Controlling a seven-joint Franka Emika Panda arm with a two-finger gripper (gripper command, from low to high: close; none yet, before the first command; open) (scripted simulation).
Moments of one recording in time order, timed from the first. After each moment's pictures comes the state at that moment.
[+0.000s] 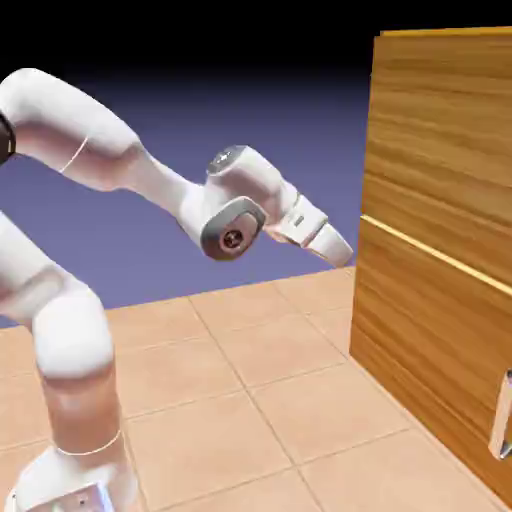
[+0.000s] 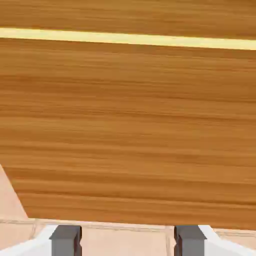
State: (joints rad) arm 0.09 -0.59 -0.10 -2.76 -0.05 3.06 0.73
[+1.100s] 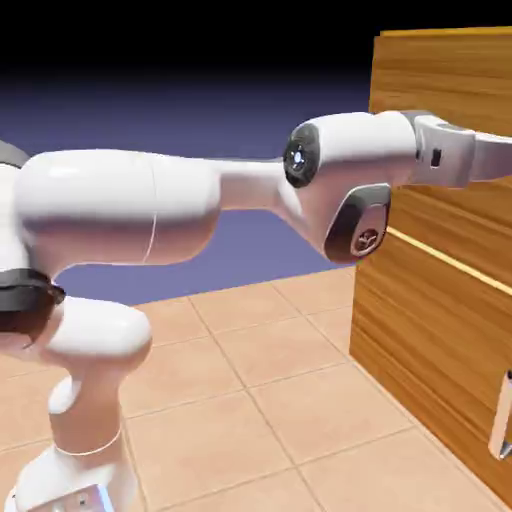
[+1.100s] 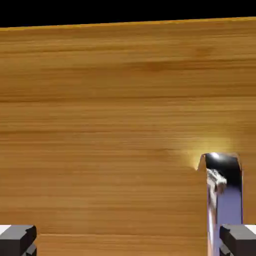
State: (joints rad) arm 1.03 -0.86 -1.29 -2.19 -0.64 3.36 0.60
